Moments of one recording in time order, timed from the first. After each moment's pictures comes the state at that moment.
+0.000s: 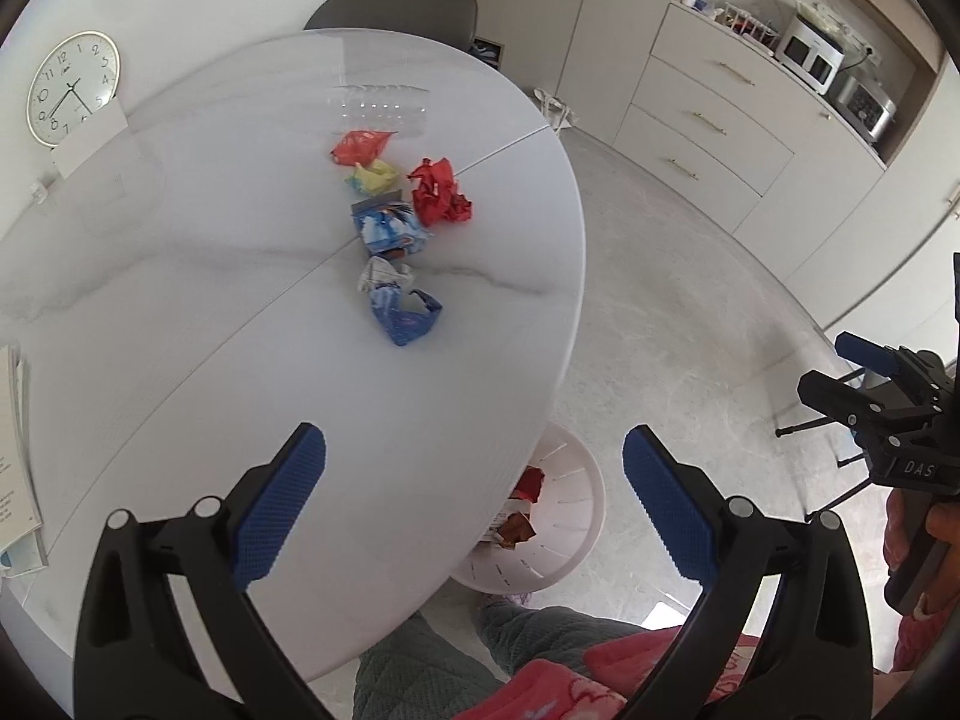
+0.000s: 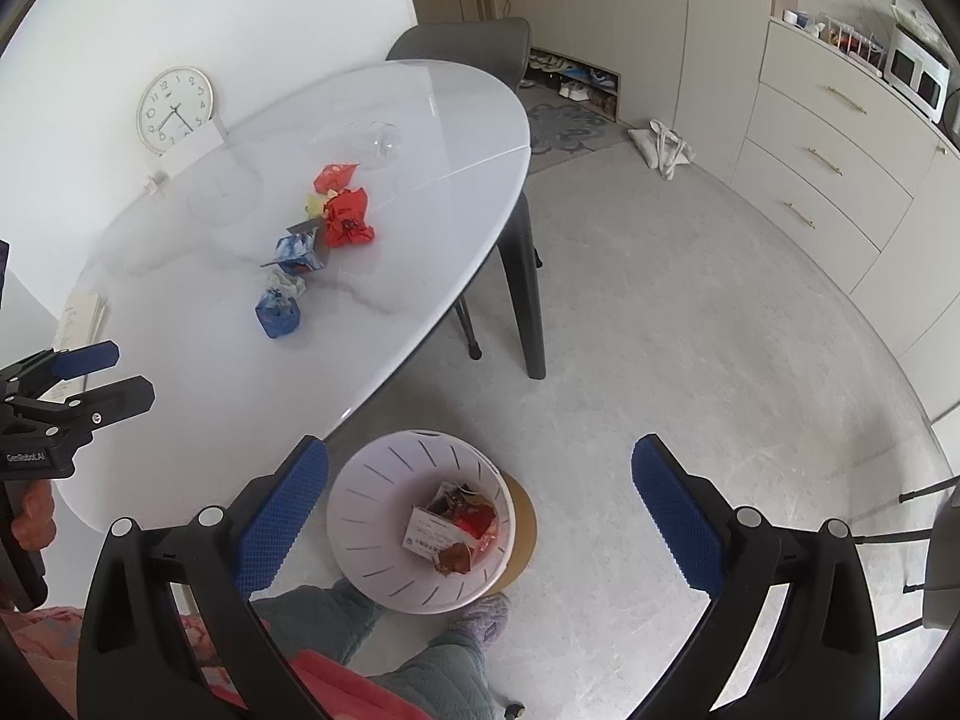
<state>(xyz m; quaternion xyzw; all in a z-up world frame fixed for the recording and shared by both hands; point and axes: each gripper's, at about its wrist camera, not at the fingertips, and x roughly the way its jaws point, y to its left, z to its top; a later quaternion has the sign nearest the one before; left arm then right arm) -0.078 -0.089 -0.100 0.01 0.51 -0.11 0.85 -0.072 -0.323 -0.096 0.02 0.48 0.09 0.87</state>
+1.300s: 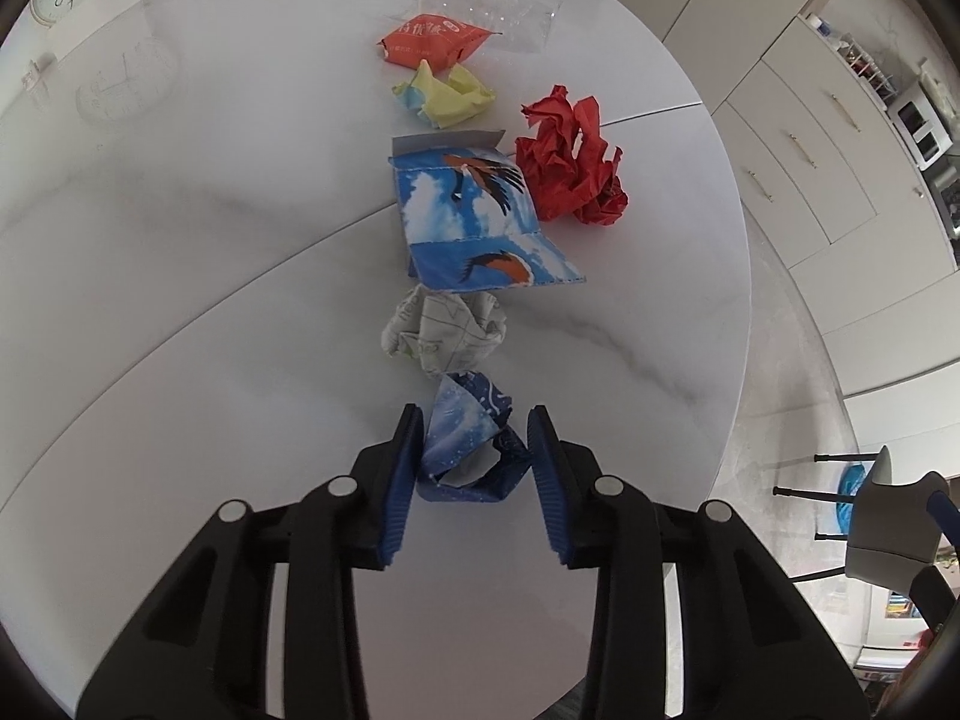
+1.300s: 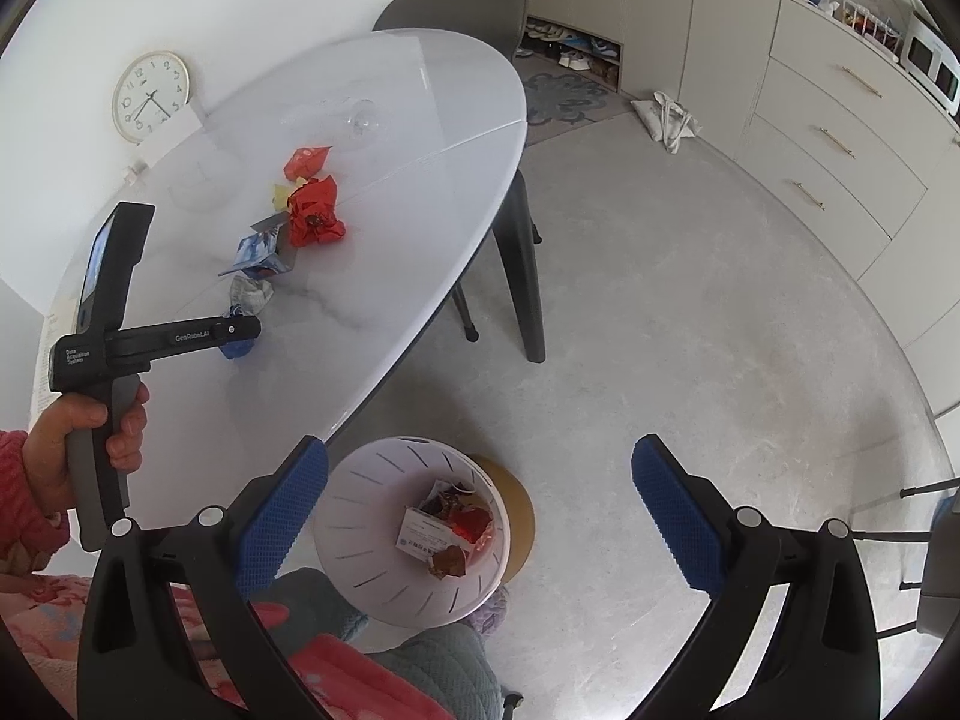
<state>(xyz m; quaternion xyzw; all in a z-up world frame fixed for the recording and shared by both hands) 0.050 -0.072 -0.213 -0.08 0.58 -0.04 0.81 -0.015 -0.326 -0.119 0.02 0.52 0.10 0.85</state>
